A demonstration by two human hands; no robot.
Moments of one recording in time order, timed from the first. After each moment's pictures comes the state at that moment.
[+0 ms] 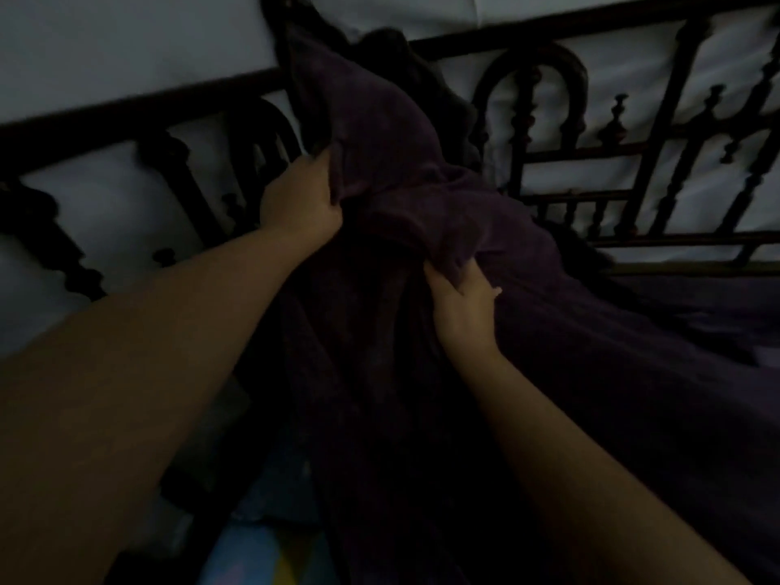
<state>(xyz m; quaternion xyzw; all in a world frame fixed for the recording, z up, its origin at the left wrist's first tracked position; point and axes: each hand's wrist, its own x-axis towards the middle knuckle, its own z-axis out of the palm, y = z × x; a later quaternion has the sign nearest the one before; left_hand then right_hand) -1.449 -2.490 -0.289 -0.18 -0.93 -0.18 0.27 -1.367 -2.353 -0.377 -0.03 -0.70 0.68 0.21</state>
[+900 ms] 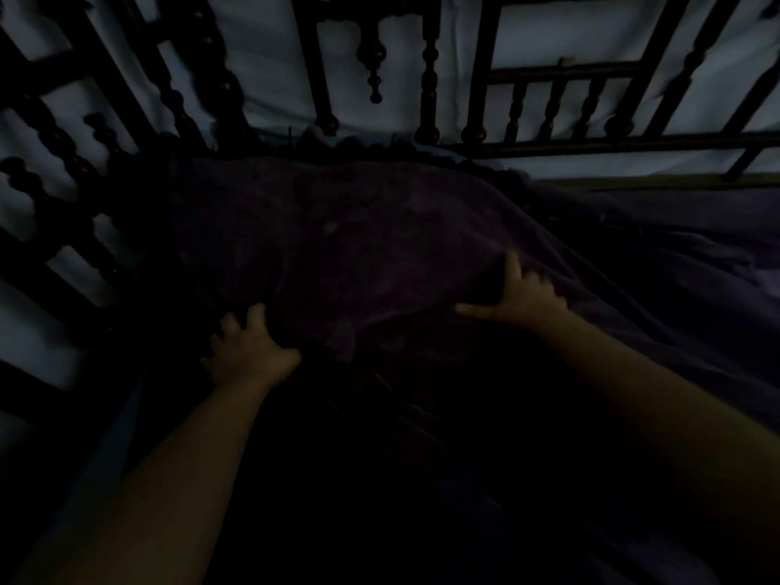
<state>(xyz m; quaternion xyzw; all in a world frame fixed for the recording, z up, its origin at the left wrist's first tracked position) -1.507 -2.487 -0.635 0.13 -0.97 -0.15 -0.11 -1.483 -2.186 -0.619 -0.24 -0.94 0.22 -0.12</state>
